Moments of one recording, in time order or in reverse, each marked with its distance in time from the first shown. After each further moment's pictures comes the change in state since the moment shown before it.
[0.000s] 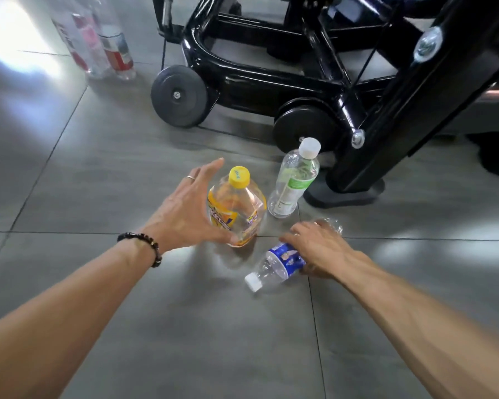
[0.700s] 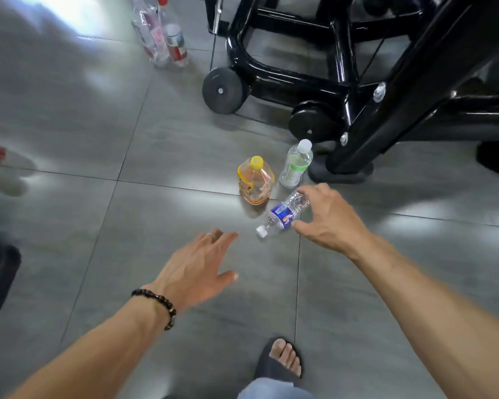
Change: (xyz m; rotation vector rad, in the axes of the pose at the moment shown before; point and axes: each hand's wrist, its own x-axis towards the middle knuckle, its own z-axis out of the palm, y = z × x) left_hand -0.196 0.160 -0.085 0.282 -0.302 -0.190; right_hand -0.172 -0.038 -0.160 0.531 0.164 0.138
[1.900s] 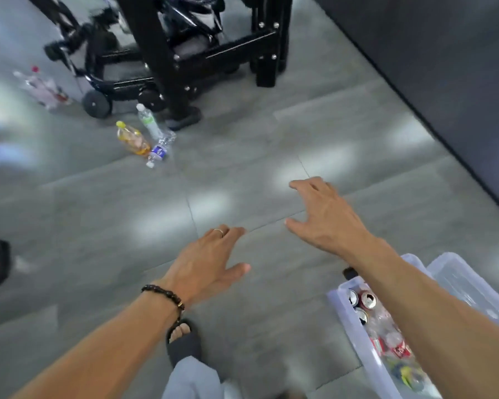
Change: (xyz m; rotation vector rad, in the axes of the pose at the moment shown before) left_hand -0.523 0.445 0.093 0.178 -0.129 0.429; right_hand -0.791 0.093 -0.065 0.177 0.300 0.288
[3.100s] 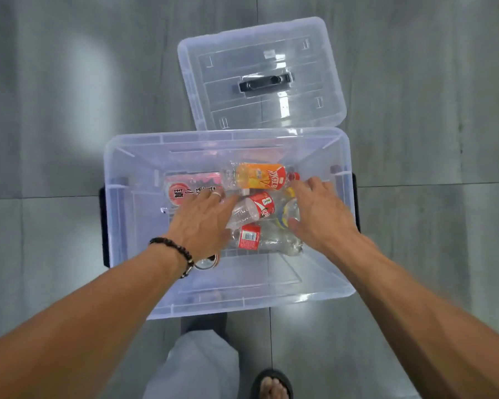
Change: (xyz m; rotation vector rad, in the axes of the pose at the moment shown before) left_hand 0.261 0.312 0.483 0.688 -0.515 1.141; right_hand -0.280 0.439 0.286 0.324 0.088 1.296
